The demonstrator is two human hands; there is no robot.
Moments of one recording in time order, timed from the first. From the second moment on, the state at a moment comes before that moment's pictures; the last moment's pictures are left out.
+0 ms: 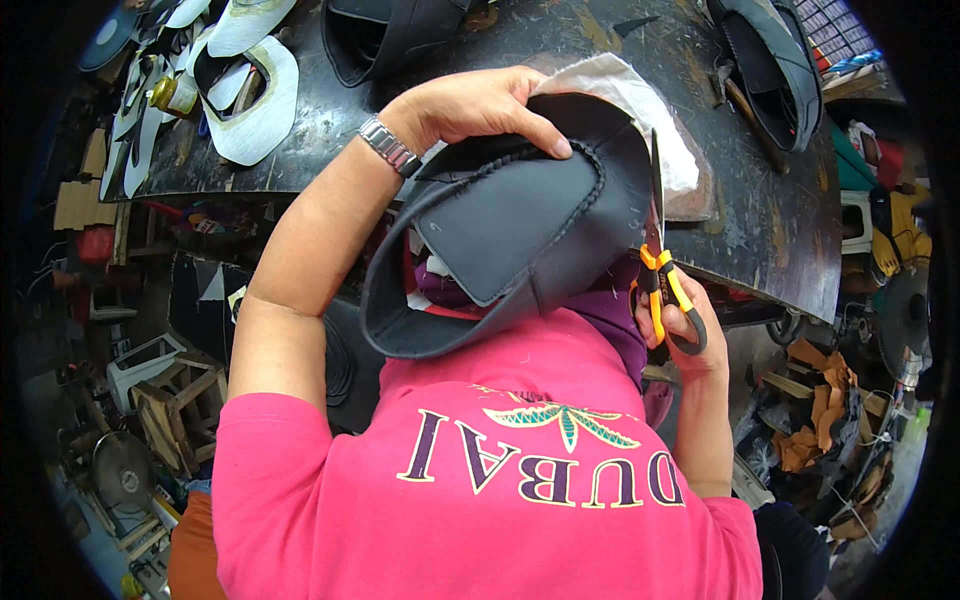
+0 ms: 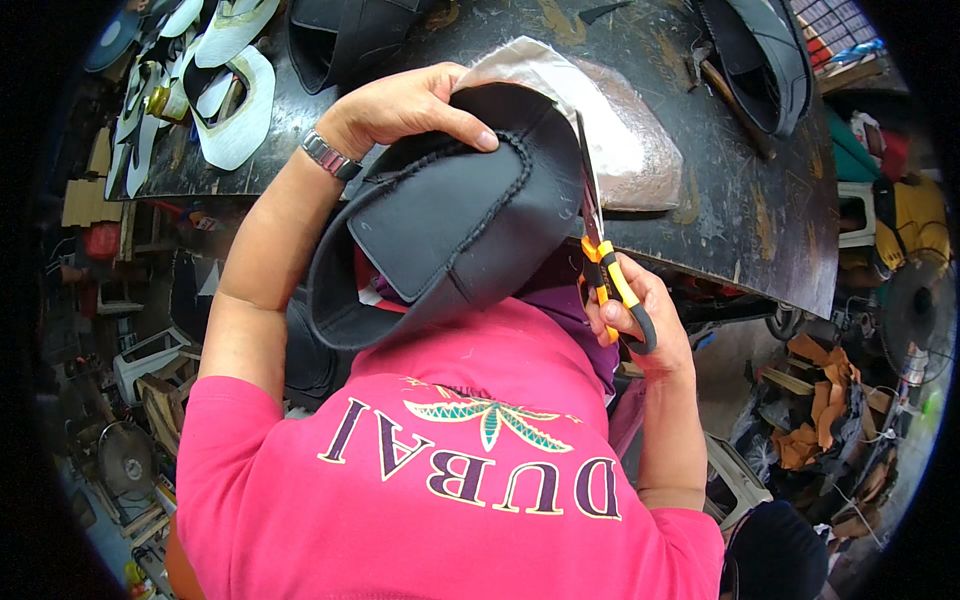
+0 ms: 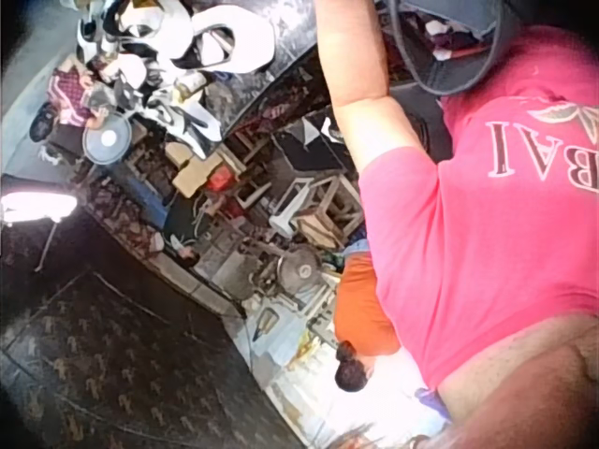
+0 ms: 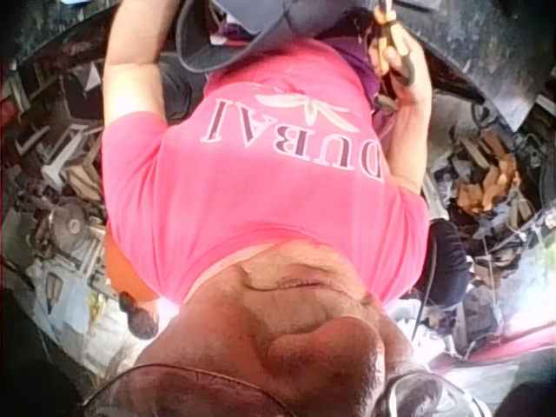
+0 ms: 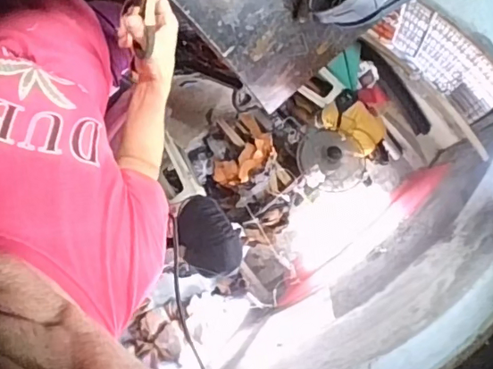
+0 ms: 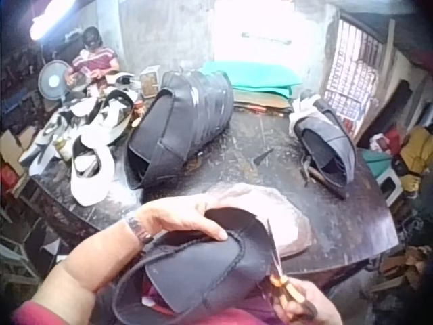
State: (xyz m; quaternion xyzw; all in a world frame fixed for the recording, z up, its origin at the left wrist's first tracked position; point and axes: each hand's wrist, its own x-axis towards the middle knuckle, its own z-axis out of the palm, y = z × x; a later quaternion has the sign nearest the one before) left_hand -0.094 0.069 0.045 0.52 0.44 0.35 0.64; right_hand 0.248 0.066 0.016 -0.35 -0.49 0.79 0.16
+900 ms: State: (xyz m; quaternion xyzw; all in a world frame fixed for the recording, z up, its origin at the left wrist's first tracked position) left_hand -0.090 0.067 0.054 0.58 0.44 0.18 0.66; right_hand 0.248 0.077 0.016 -0.29 -0.53 0.79 0.06
